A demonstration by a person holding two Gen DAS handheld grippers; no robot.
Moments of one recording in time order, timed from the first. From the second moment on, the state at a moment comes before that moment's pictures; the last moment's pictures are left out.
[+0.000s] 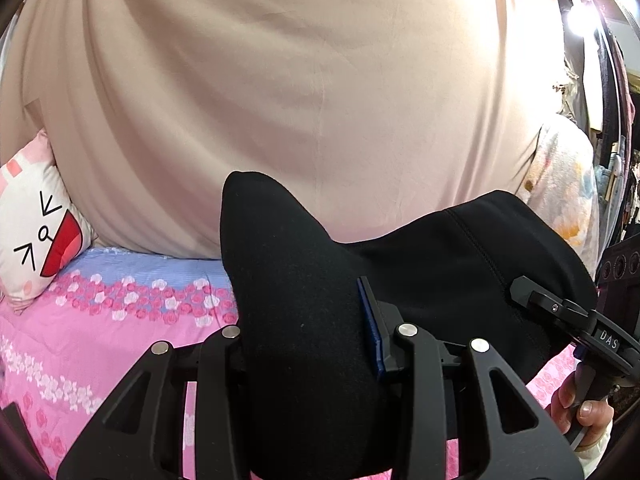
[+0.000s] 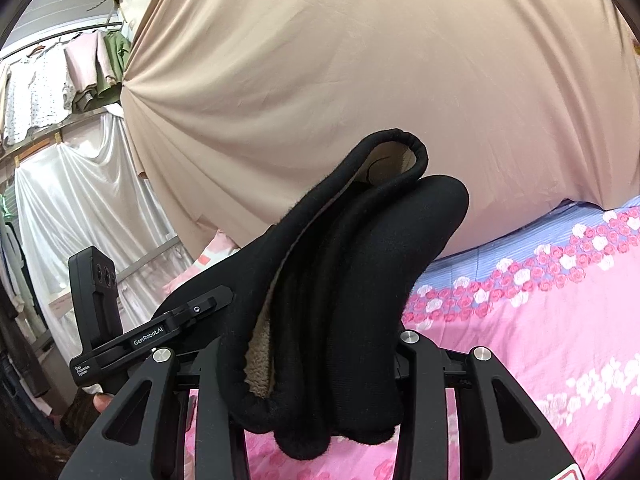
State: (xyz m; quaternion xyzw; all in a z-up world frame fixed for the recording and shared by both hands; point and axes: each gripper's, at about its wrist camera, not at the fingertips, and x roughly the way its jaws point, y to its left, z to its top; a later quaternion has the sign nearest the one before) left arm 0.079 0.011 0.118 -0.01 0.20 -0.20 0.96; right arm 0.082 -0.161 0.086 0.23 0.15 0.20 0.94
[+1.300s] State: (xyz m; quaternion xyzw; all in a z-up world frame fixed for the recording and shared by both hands) left arm 0.297 -0.040 -0.009 0.06 0.31 -0.13 0.94; right arm 0.284 -0.205 -0.054 0.27 0.24 0.14 0.92
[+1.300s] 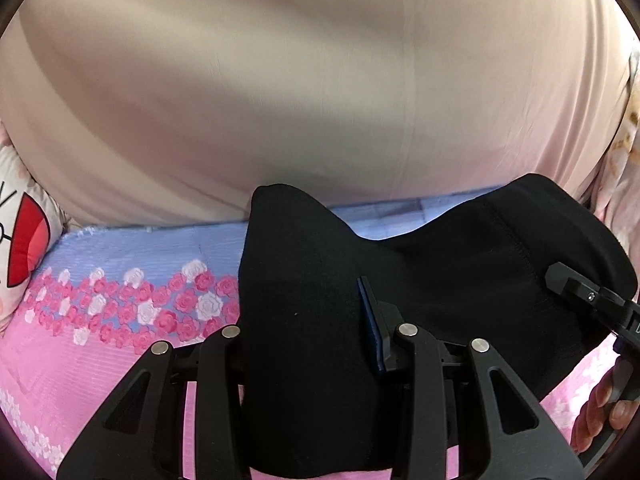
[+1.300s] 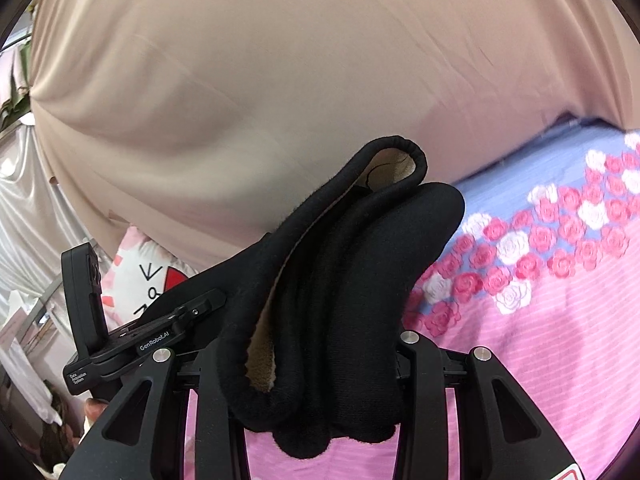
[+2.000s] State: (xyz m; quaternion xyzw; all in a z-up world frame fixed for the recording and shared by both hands) left arm 0.318 -0.031 -0.074 0.08 0.34 -0.09 0.93; right arm 0.308 -0.222 -0.127 0.33 0.33 0.10 0.88
